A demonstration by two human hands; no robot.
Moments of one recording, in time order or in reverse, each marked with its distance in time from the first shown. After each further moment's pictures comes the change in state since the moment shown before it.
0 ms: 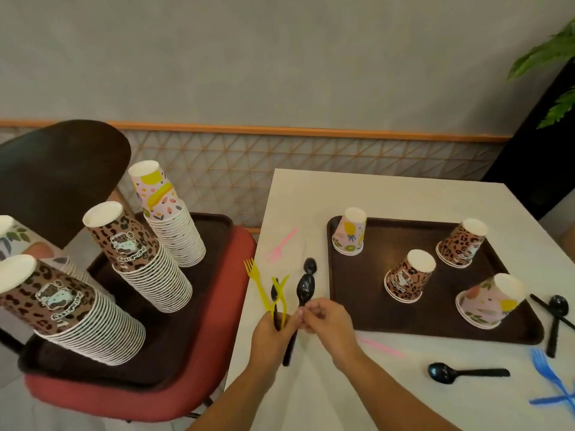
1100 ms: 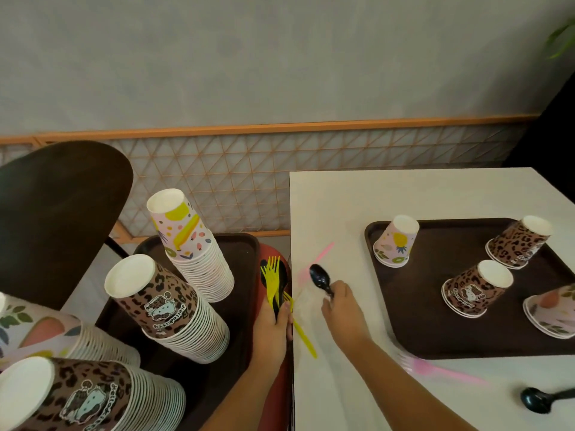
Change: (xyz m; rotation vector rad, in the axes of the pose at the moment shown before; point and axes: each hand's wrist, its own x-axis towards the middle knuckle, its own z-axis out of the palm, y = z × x) left_hand 0.108 0.001 -0.089 -0.041 -0.015 0.159; right_hand 0.091 -0.013 0.087 -0.781 0.167 -0.073
